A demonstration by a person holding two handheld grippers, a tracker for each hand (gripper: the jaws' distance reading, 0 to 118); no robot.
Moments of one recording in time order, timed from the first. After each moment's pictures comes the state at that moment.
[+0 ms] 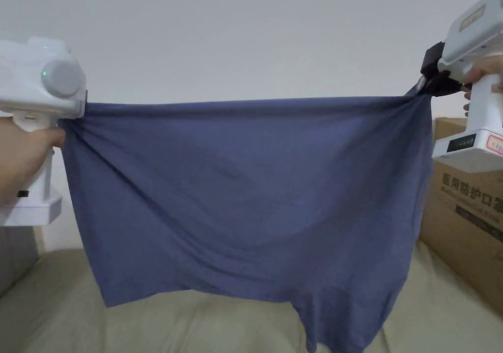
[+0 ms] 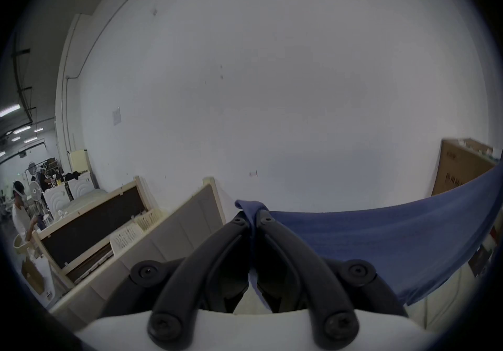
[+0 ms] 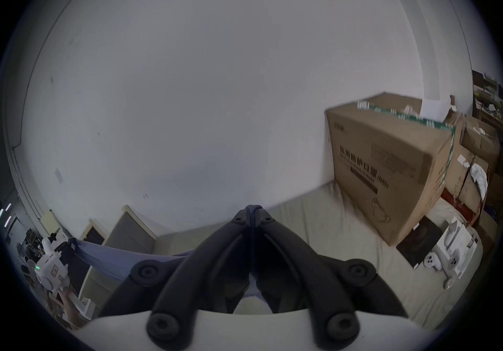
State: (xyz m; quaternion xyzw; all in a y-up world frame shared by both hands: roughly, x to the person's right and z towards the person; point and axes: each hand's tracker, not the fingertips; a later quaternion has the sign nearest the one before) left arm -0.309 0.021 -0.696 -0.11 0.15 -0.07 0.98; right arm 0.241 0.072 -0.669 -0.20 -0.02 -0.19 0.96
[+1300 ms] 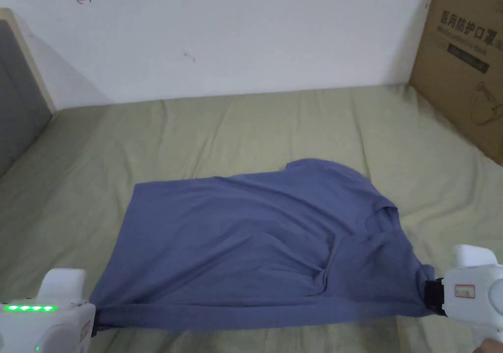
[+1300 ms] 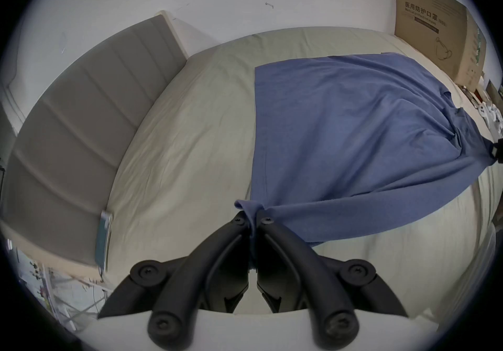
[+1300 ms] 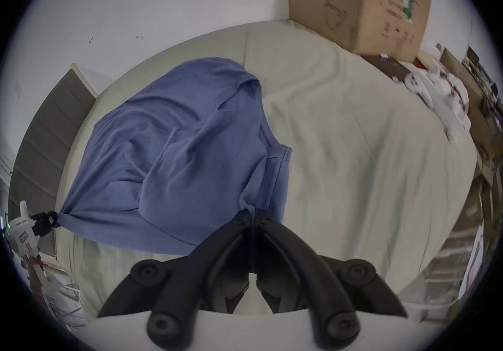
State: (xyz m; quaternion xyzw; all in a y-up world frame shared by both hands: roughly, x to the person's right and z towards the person) left arm -0.333 -0.374 -0.364 -0.44 0.06 -0.11 0.89; right arm 0.211 -0.380 -0.343 -0.47 -0.07 -0.12 0.87
